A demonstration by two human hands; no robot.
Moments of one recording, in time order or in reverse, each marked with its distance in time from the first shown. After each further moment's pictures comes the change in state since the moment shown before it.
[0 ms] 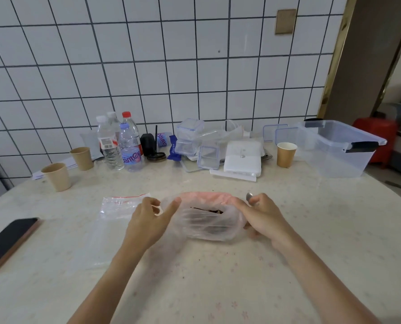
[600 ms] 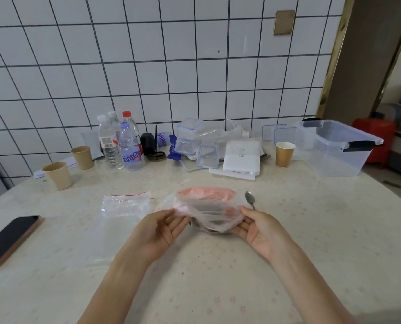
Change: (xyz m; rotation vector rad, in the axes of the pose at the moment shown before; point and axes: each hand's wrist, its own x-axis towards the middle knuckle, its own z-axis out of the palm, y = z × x) left_hand -0.013 0.001 0.012 -1.418 -0.456 -0.500; right_hand -0.004 0.024 0.017 1.033 -0.246 0.216
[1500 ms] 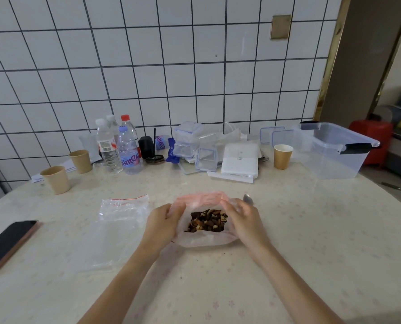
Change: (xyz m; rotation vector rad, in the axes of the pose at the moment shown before) left_hand 0.025 -0.011 0.003 1.259 0.262 0.531; right_hand 0.013 0.016 0.011 -0.835 0.041 -0.570
